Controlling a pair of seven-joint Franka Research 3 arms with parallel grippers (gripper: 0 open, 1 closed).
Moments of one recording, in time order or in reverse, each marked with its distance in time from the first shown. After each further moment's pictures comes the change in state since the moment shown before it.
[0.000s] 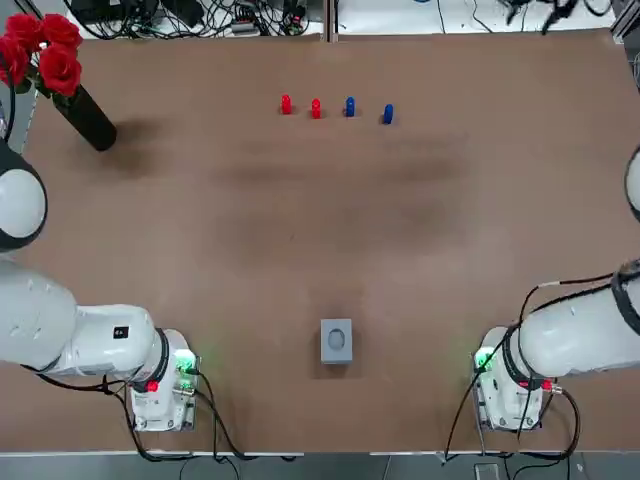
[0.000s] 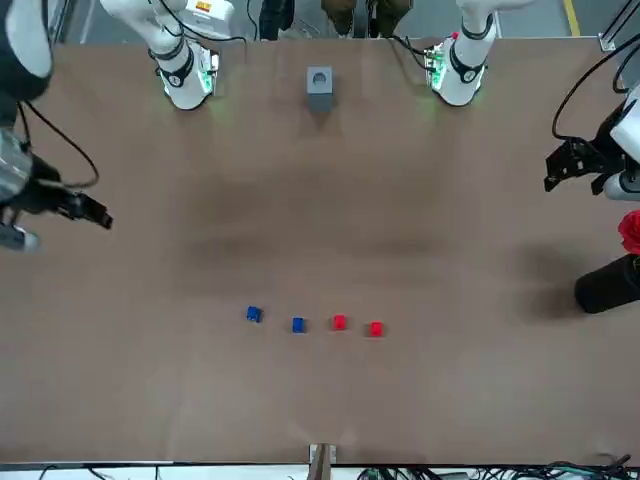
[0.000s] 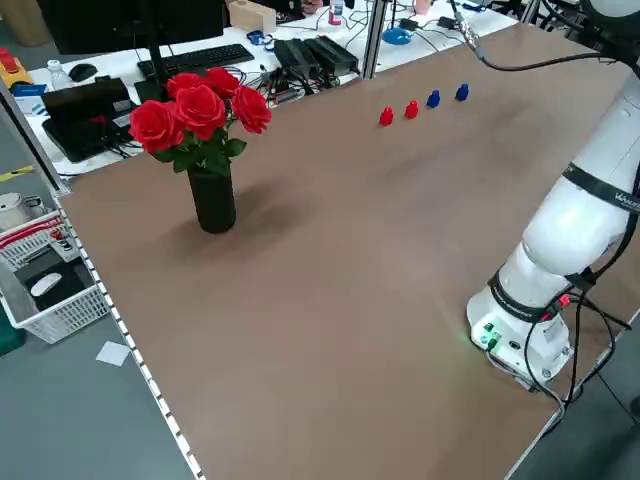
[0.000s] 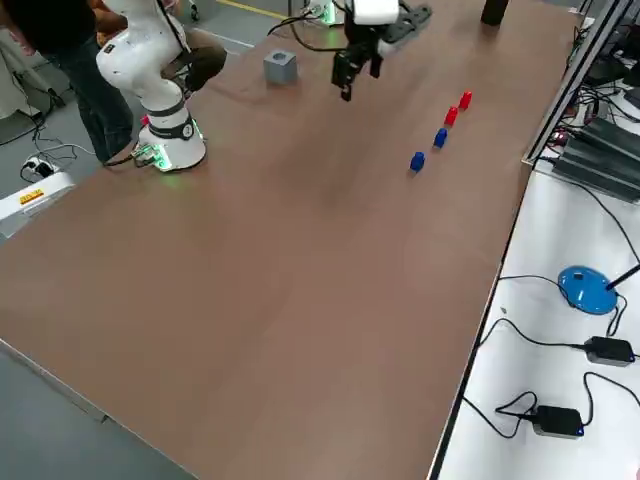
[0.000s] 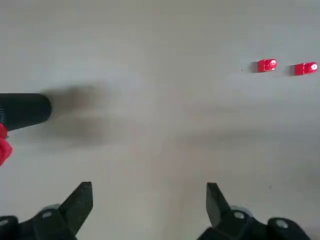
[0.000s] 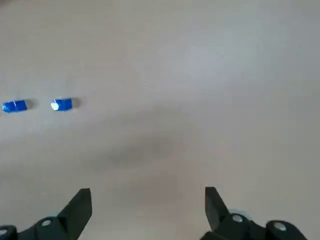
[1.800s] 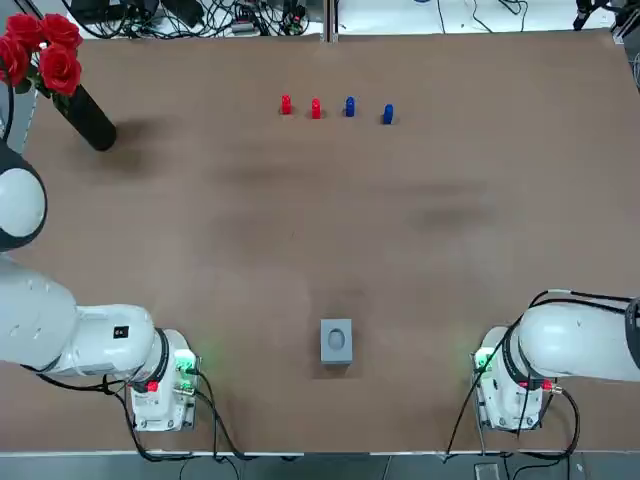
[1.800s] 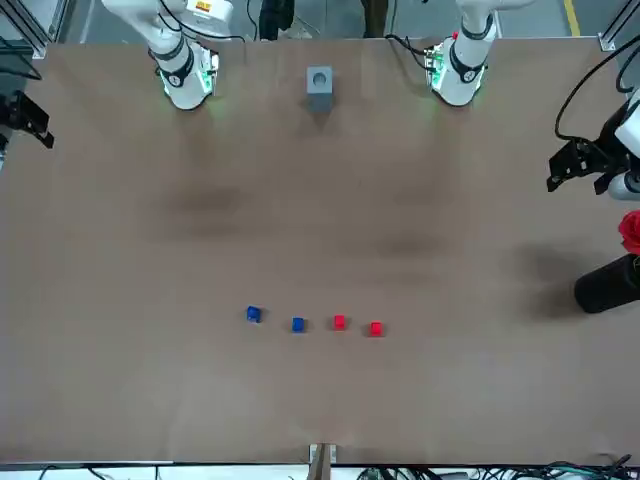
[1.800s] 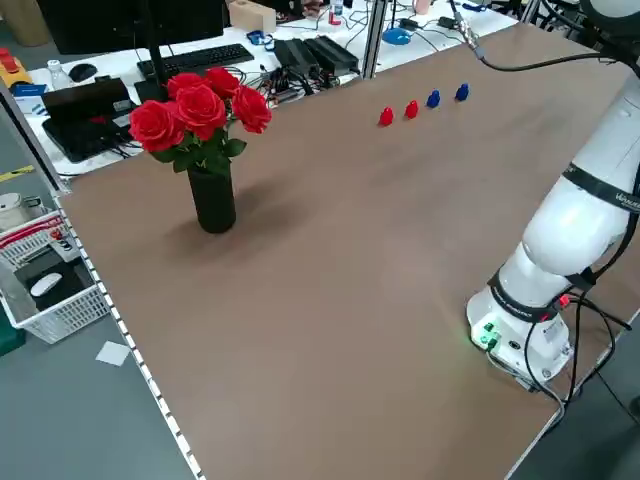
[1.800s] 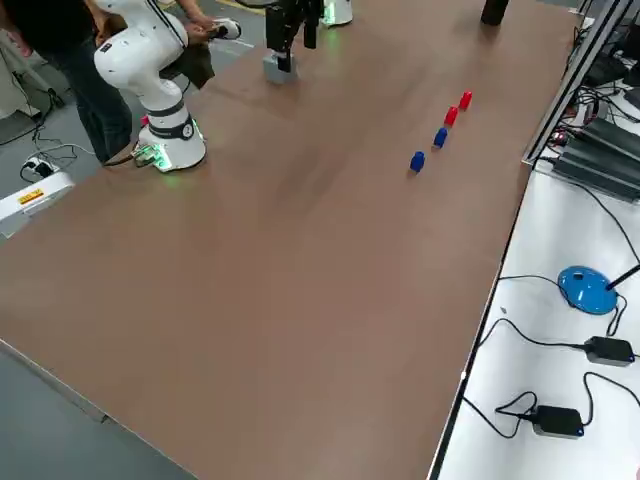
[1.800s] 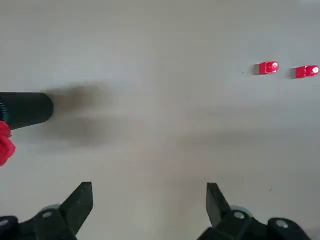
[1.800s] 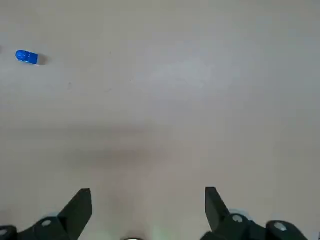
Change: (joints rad) left arm 0.005 0.000 0.002 0.004 0.000 0.000 -0.005; right arm -0.087 -0.202 0.014 -0.060 -0.146 -0.110 -0.283
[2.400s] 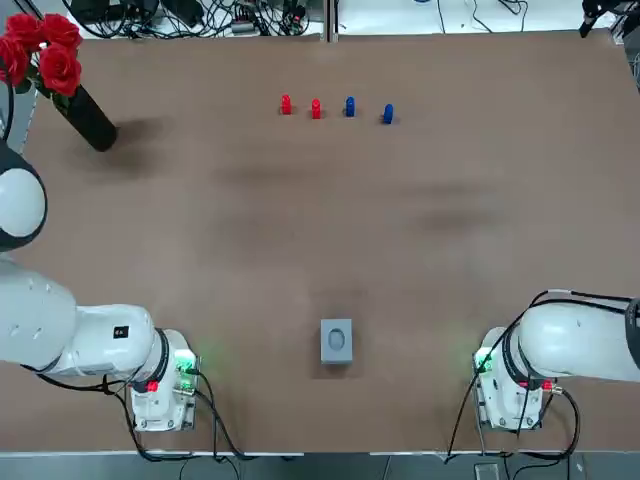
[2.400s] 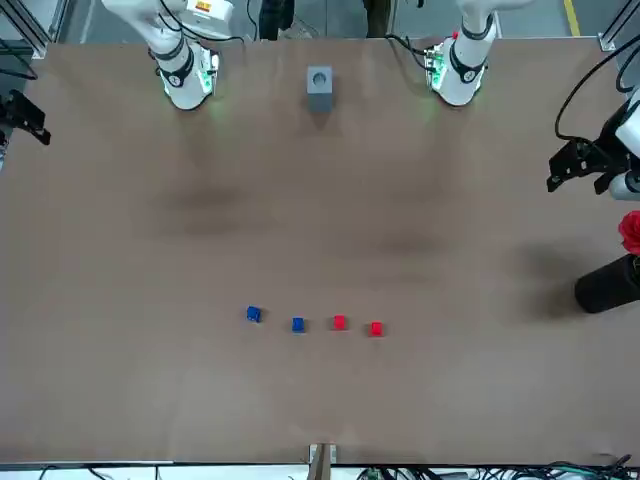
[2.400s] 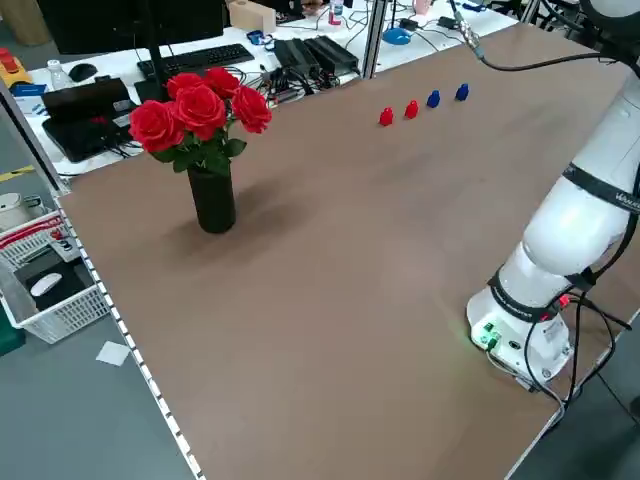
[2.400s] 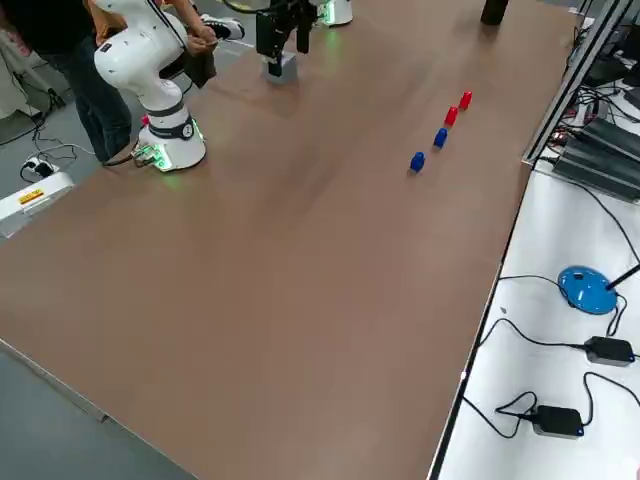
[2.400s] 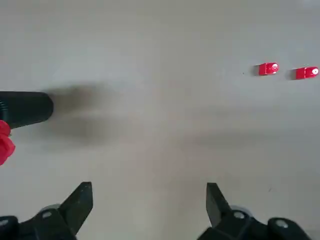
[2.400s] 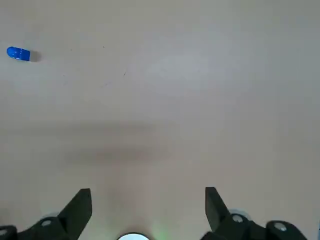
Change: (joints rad) left arm 0.000 0.000 0.000 0.002 0.000 0.000 -0.009; right arm -0.002 0.000 -0.032 -0.005 -0.003 -0.013 0.001
